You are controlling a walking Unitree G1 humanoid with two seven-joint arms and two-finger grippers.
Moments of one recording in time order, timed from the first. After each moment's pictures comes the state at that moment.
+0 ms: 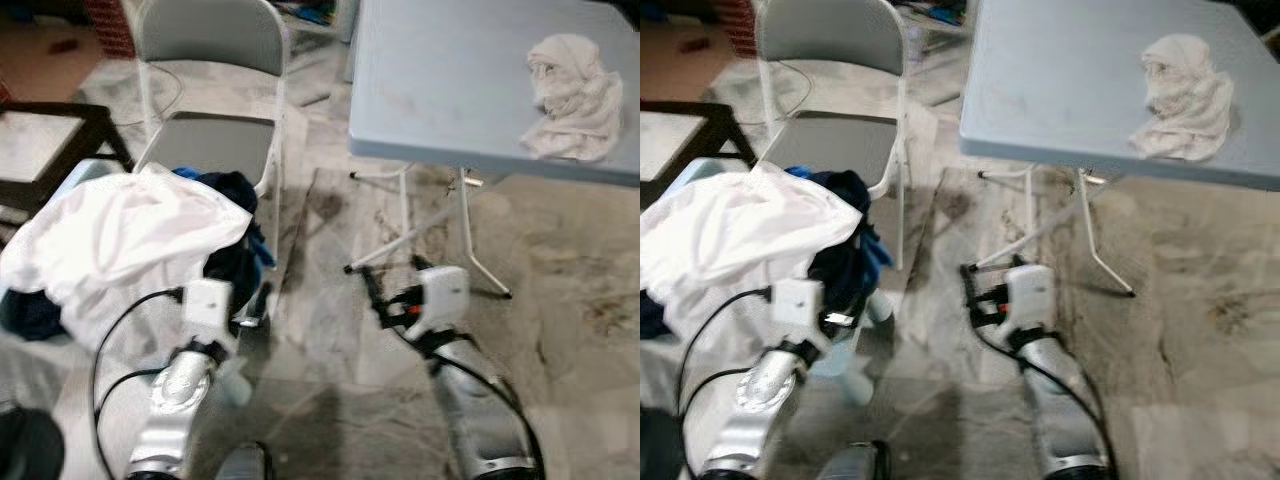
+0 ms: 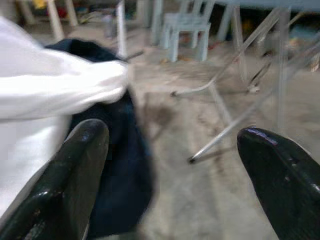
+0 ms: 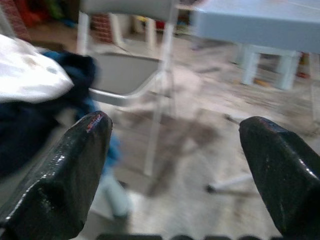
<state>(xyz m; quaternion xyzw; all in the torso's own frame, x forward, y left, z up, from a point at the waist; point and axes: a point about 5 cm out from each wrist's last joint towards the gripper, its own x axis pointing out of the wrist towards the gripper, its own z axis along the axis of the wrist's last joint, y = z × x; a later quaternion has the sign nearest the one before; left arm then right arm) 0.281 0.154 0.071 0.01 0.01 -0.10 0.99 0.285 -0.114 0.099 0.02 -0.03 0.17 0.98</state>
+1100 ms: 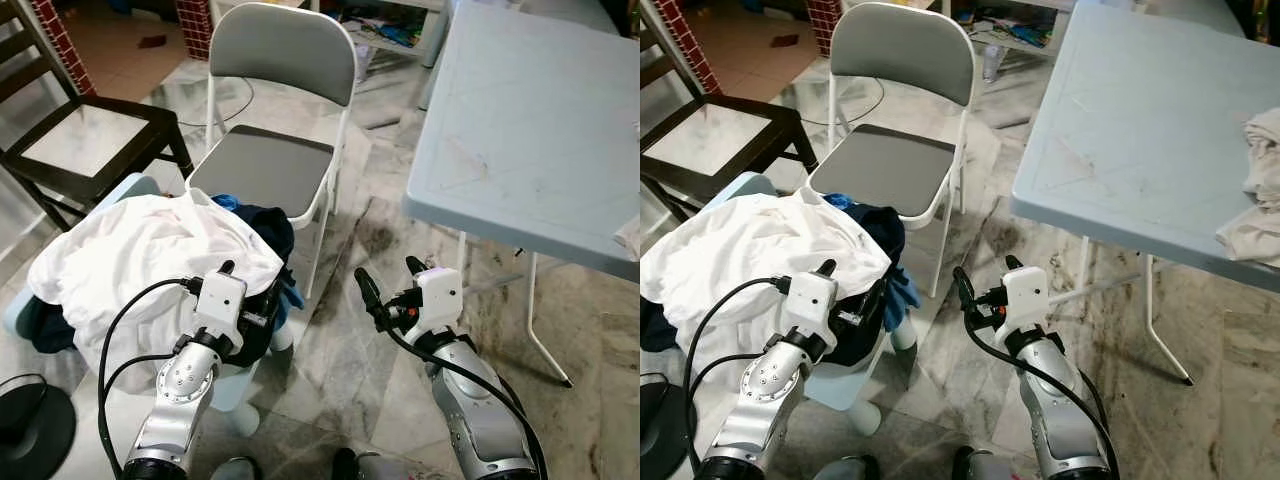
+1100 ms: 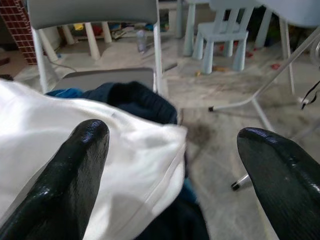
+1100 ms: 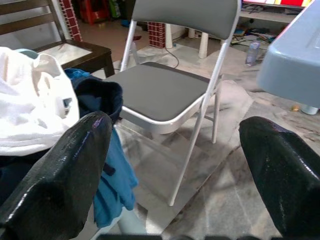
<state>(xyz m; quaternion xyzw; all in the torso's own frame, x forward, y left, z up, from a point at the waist) 0.287 0.147 0.078 0.09 -0.01 -0.16 0.98 0.285 -0.118 0.099 0.01 -0.03 0.17 0.98</state>
